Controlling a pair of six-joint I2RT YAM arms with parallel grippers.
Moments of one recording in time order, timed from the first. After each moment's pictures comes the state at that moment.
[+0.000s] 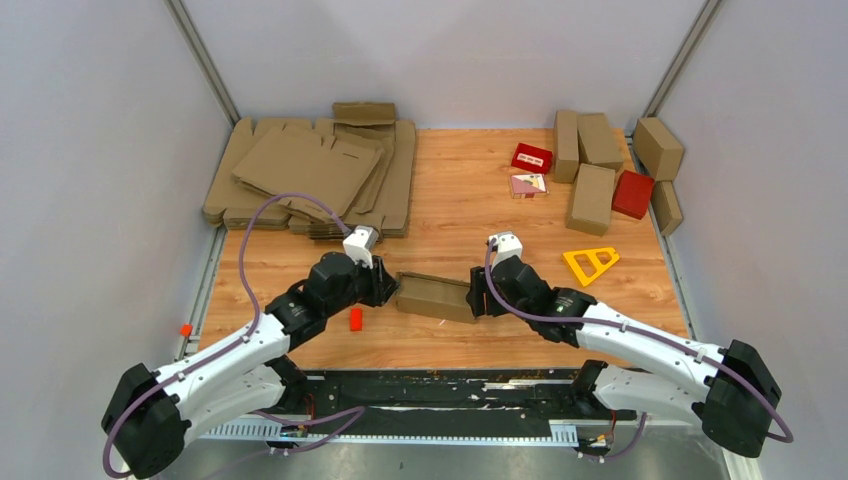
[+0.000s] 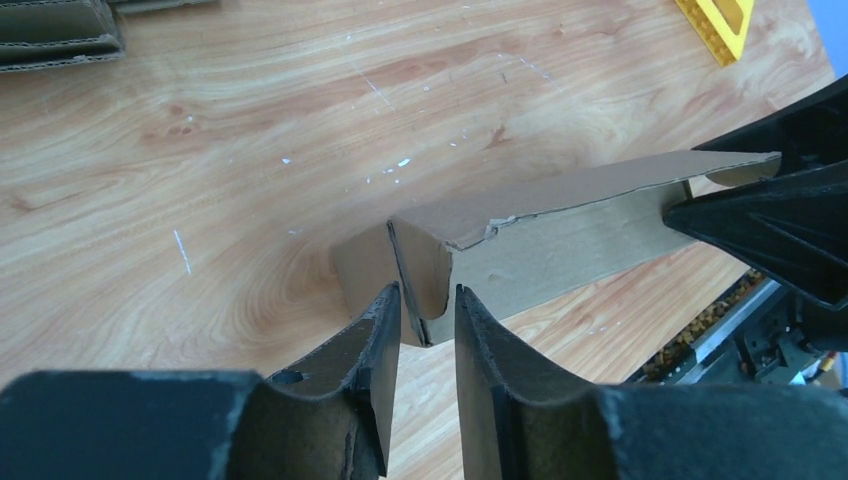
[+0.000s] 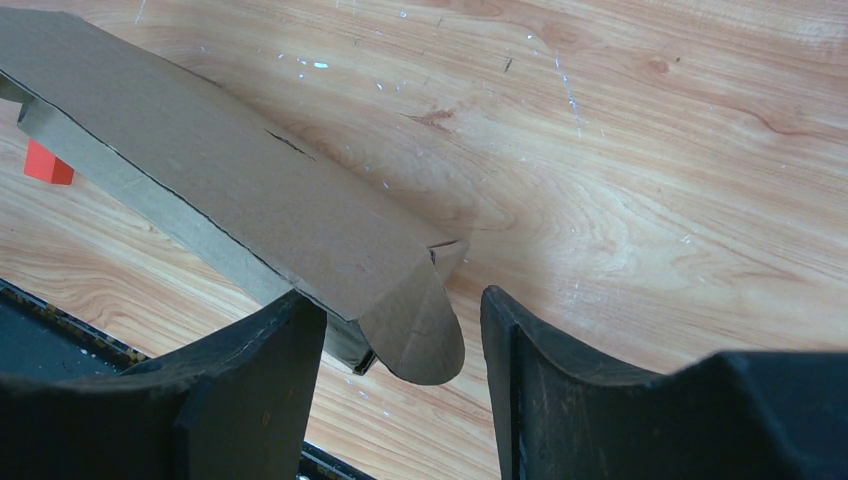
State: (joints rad) left arm -0.73 0.88 0.45 -0.04 0.01 -0.49; right arm 0.91 1.02 0.60 -0.30 0.26 0.52
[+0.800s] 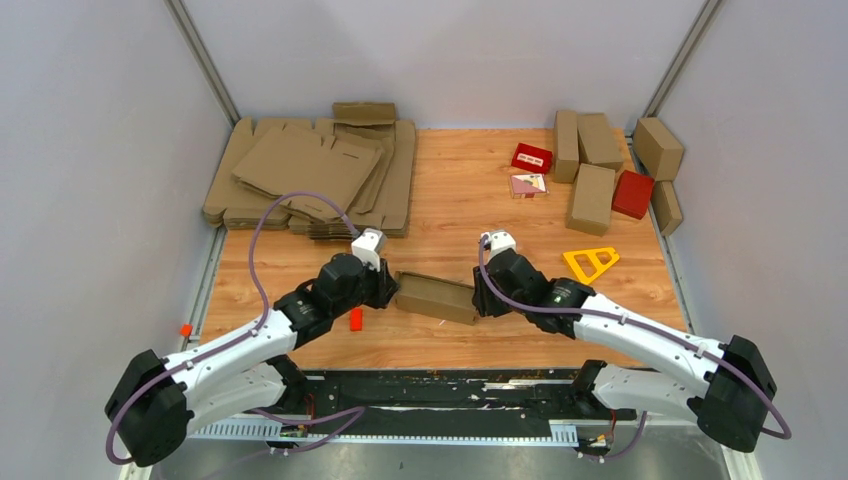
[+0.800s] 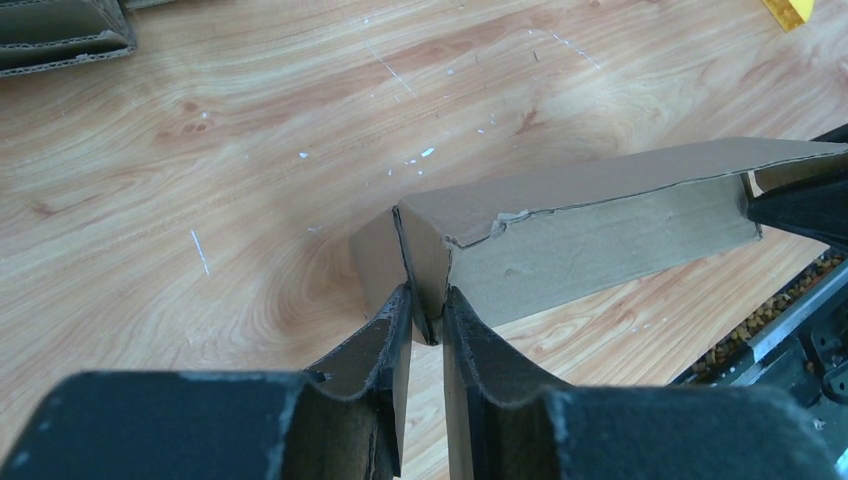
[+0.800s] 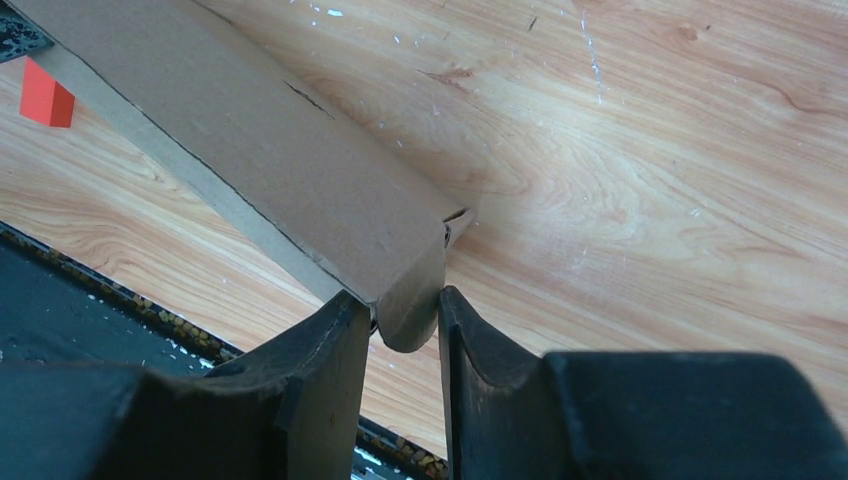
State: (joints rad) left arm -0.77 0.94 0.45 -0.03 -0.06 -0.44; right arm 0.91 1.06 0.70 -0.44 0.19 0.49
